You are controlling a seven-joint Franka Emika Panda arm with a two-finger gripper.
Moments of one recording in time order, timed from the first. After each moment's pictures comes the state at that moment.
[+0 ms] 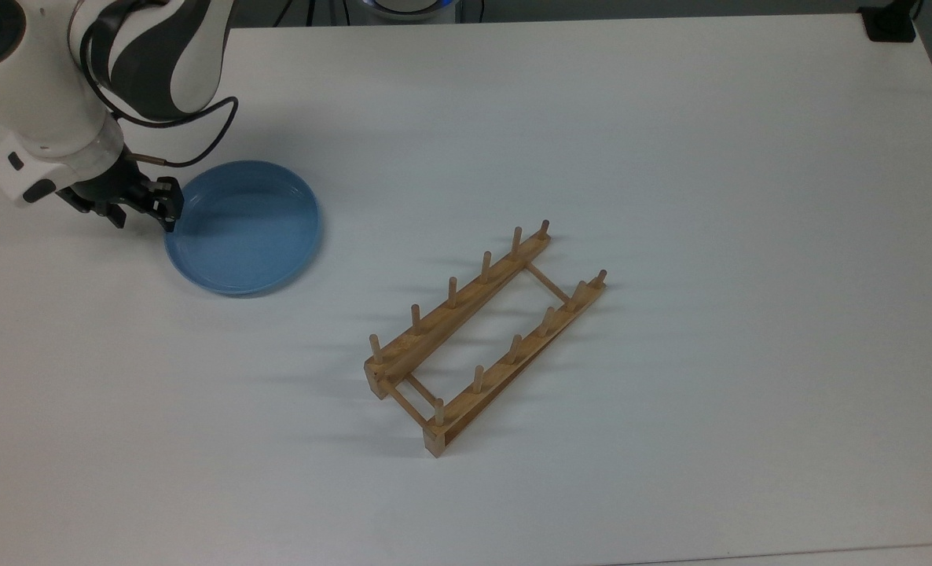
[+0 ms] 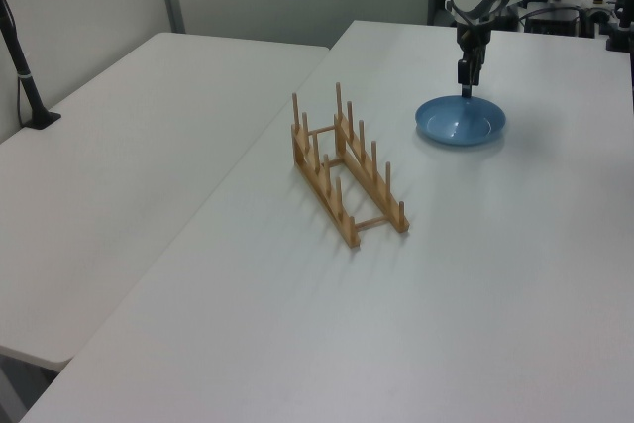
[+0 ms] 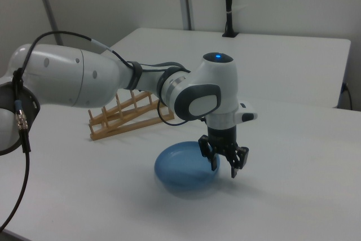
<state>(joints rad) -0.09 0.55 -0.42 -1.59 0.20 2.07 -0.51</state>
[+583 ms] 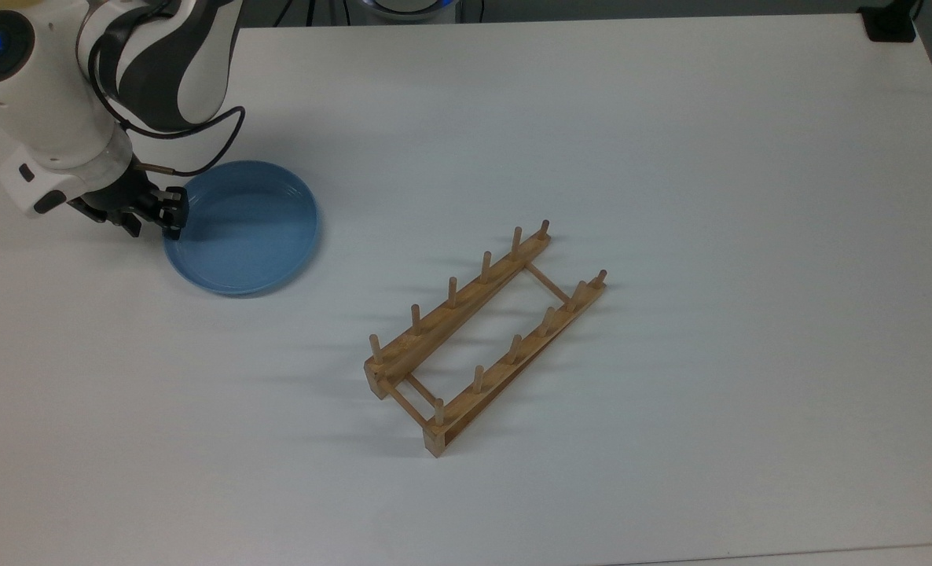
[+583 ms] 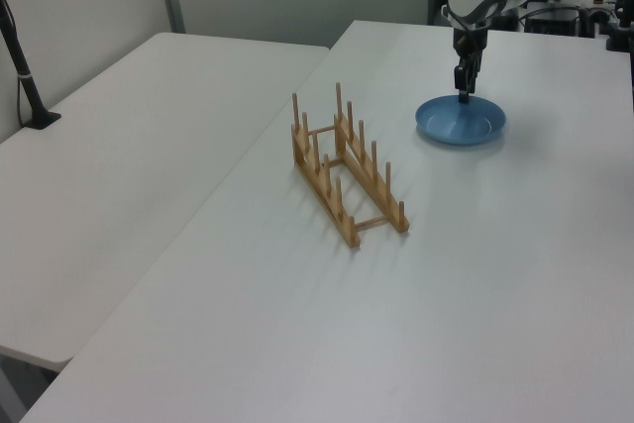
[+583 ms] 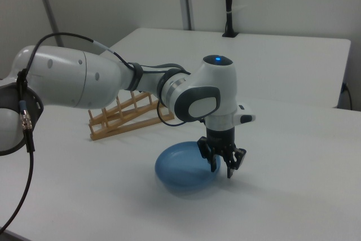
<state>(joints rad) -0.09 0.57 -0.41 -1.59 0.22 2.07 -0.51</state>
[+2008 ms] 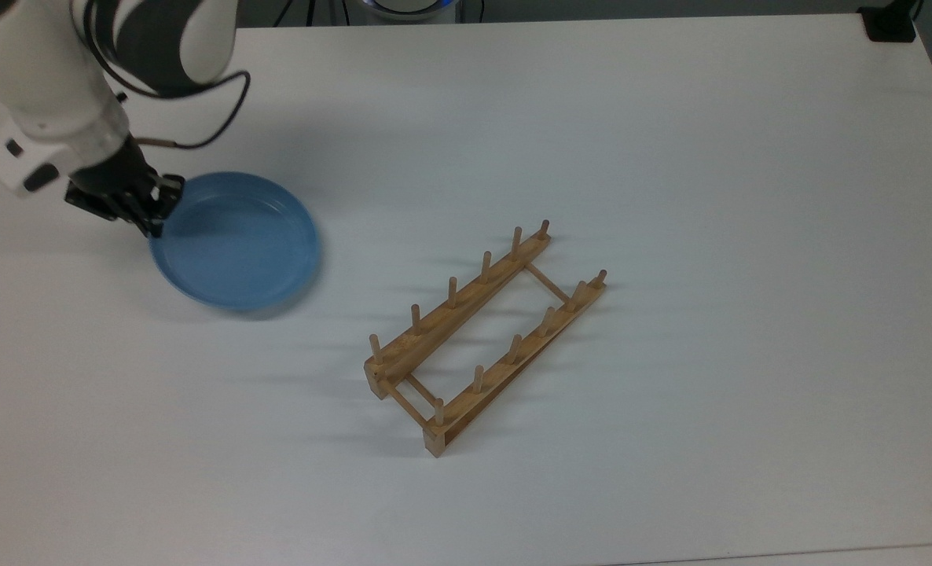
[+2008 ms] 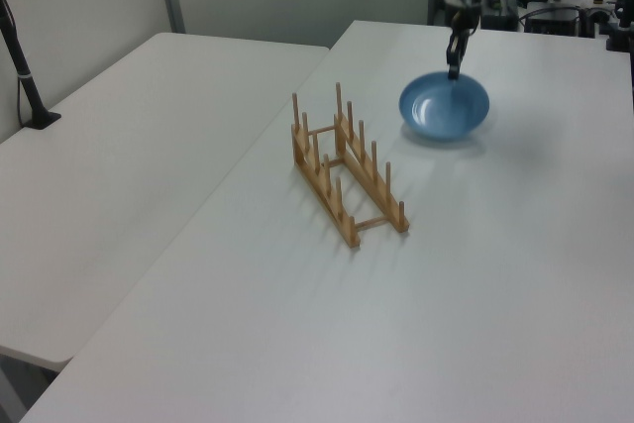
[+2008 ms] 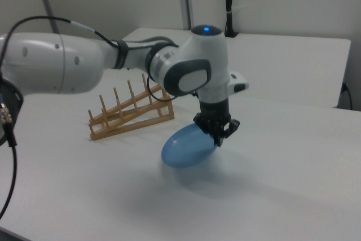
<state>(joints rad) -0.05 0.48 -0.42 -1.55 0.25 2.04 -0.59</state>
